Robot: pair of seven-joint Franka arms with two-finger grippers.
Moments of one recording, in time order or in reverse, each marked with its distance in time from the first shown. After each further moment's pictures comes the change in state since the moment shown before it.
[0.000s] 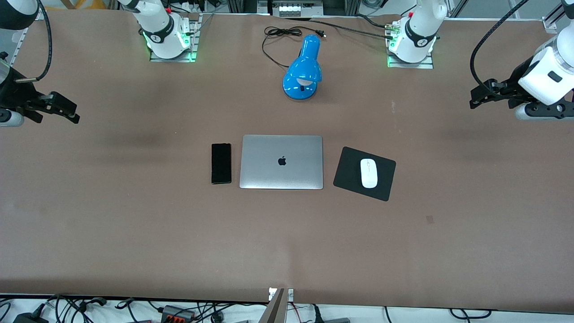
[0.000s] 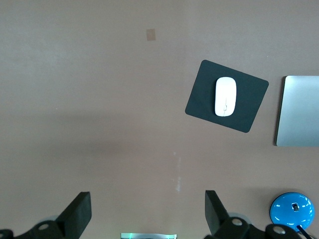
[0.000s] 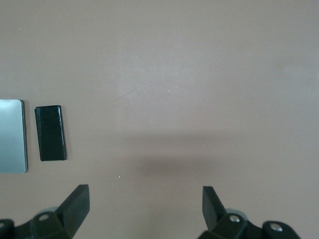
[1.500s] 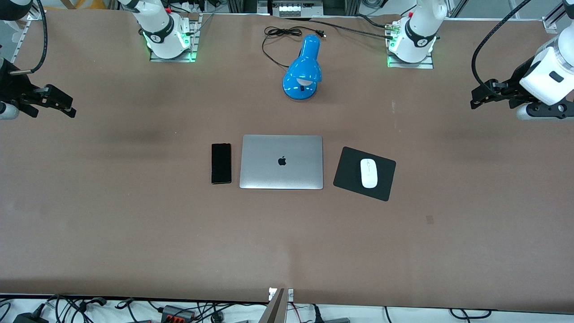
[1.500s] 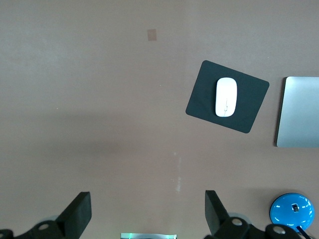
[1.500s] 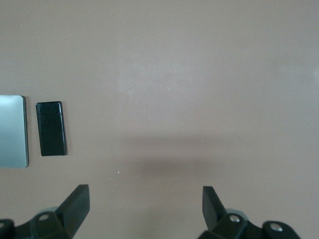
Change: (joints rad) left arm 0.001 0.000 0.002 0.000 0.000 0.000 -0.002; right arm -0.031 -0.025 0.024 0.000 0.000 -0.027 -0.009
